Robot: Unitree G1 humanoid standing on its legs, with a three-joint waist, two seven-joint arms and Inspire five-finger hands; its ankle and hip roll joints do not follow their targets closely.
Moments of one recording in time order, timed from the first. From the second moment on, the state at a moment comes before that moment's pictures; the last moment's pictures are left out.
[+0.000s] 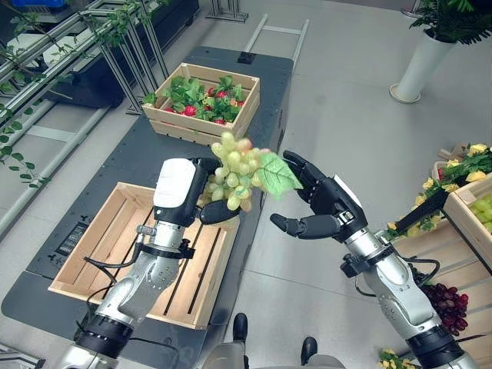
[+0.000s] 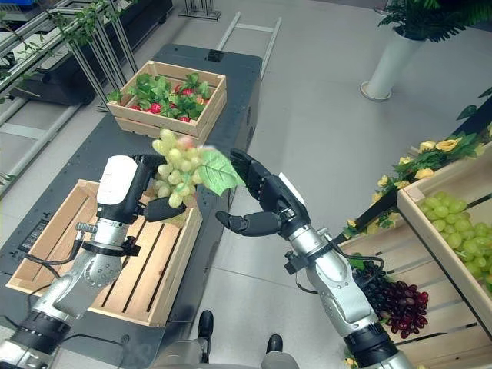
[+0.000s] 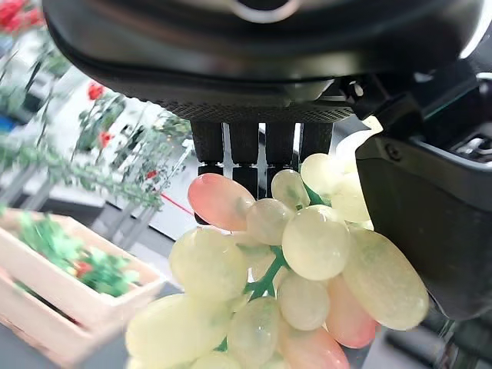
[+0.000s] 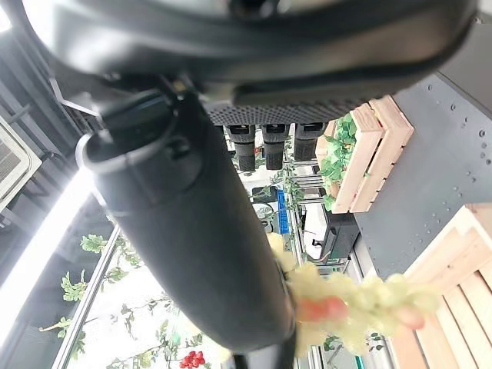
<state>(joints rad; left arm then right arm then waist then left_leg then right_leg) -0.13 0.59 -0.22 0.01 0.31 -0.33 0.51 -0.11 -0.47 0.29 -0.11 0.52 -0.22 0.21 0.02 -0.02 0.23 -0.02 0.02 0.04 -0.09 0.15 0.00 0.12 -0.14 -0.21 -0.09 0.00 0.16</state>
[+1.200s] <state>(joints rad) -0.07 0.39 -0.21 0.00 -0.21 -0.38 0.34 -0.11 -0.41 0.36 -0.09 0.65 -0.10 0.19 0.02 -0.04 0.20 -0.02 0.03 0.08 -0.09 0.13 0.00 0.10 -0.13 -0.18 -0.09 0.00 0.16</state>
